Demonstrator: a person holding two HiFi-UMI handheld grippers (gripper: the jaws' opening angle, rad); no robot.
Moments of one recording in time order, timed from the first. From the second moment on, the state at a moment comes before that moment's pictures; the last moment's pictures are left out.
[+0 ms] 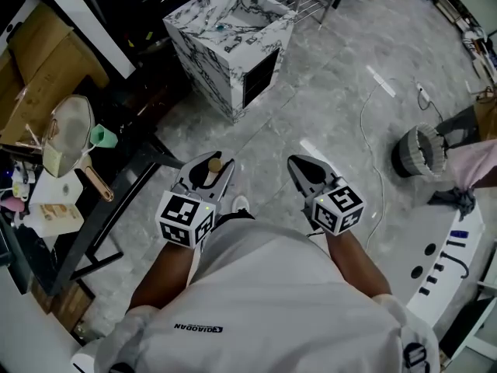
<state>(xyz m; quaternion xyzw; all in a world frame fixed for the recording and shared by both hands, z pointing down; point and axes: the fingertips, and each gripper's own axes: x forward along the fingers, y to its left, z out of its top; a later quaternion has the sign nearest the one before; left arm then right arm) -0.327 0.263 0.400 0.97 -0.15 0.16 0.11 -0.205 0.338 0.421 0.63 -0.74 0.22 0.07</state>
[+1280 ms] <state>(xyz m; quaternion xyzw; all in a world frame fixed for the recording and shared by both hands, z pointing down) -0.315 0.181 0.411 0.97 -0.12 0.16 0.10 -0.197 0.257 0.426 0.64 -0.73 0.22 0.08</state>
